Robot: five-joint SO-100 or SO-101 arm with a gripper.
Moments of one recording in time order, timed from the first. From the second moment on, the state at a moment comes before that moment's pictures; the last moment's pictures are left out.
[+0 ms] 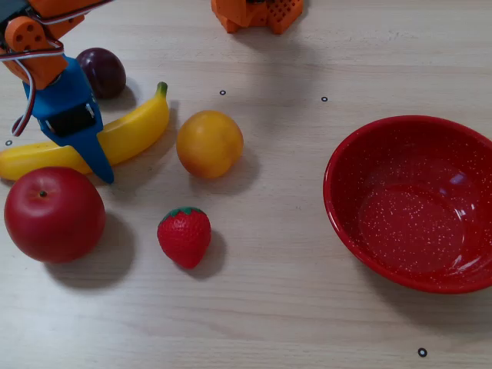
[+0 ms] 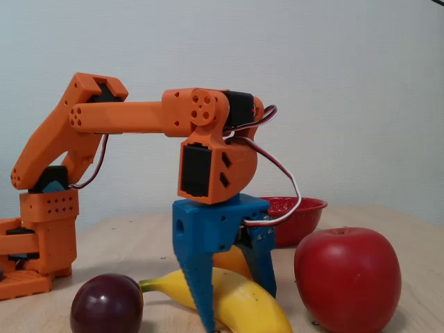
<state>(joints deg) -41.0 42.6 43.1 96.2 72.9</state>
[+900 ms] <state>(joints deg) -37.3 70.0 43.2 104.7 62.1</state>
